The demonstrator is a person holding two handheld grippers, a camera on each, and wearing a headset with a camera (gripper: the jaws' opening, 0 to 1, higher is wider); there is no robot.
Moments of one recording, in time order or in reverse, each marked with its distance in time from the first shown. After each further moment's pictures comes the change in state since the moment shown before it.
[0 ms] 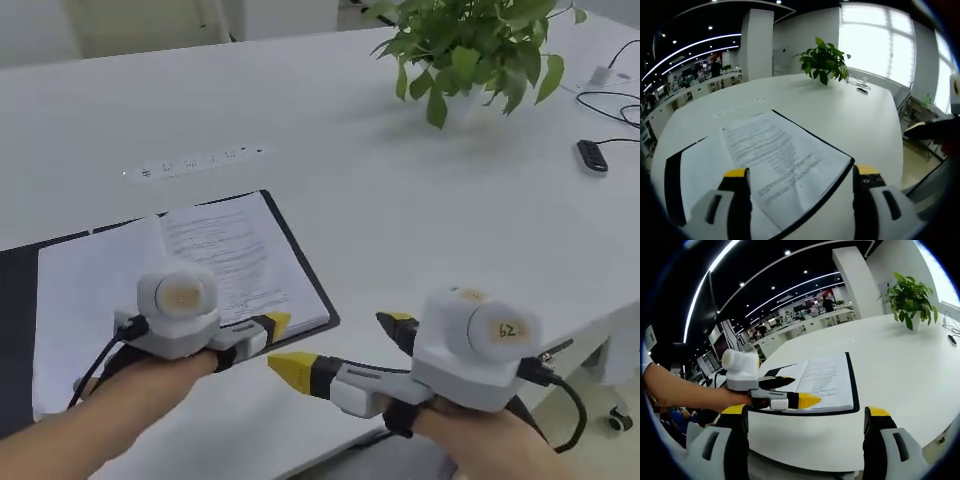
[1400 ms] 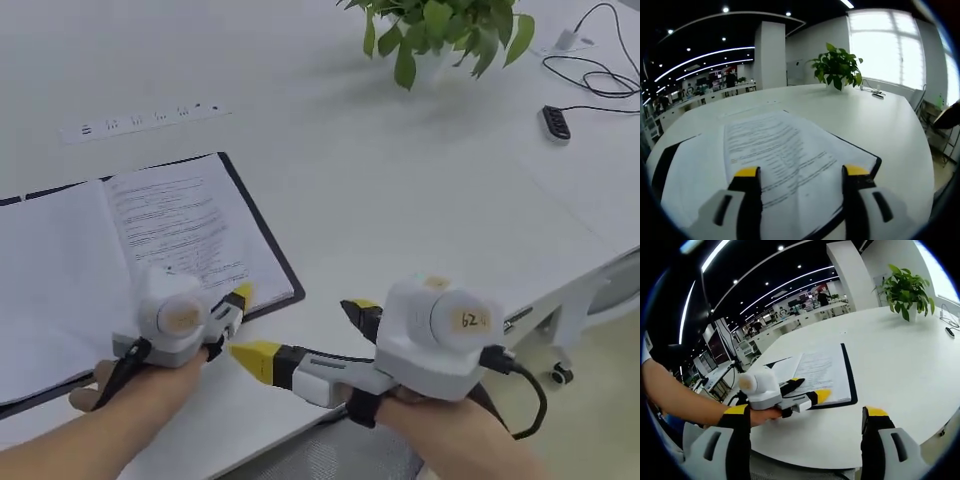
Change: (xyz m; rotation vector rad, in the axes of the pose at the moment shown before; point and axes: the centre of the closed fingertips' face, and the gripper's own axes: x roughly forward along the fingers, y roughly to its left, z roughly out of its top) left arm 0.049 0.013 -0.026 -0.009 -0.147 0.139; right arm 0.009 -0.011 -0.017 0.034 0.049 -0.033
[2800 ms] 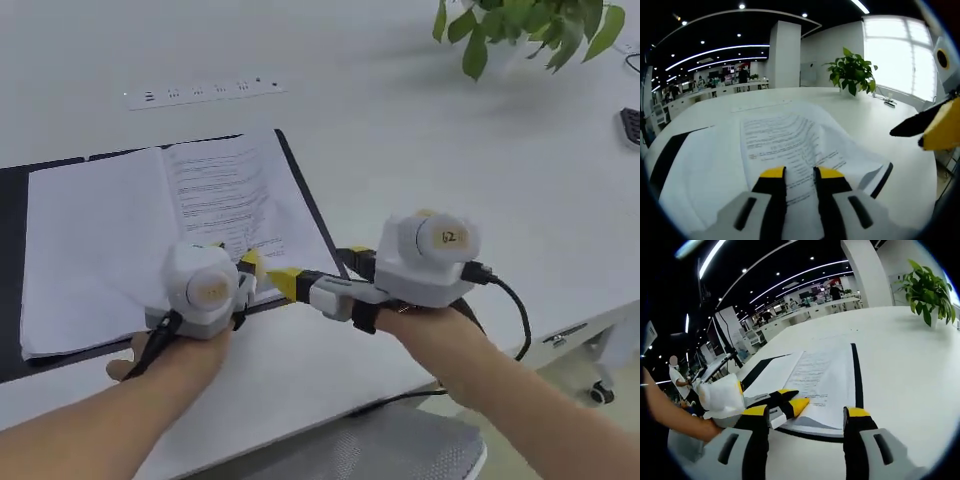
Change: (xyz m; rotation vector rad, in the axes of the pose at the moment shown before) left arm -0.004 0.029 0.000 -0.088 -0.018 0.086; right arm 0.098 -0.027 0.023 -0.079 0.064 0.080
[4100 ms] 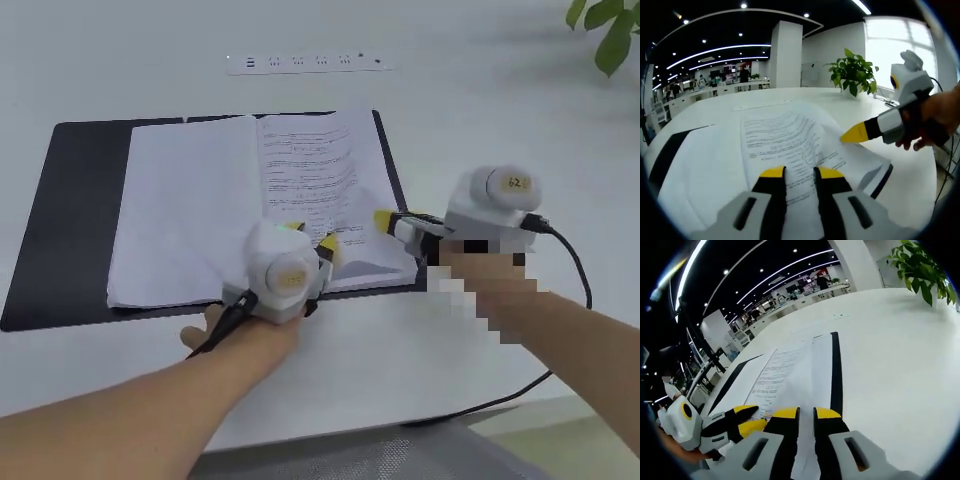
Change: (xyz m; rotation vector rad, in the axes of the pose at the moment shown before) left arm -0.001 -0.001 -0.001 -0.014 -0.002 0.006; right arm 0.067 -0.073 0.001 0.118 0.076 -0.054
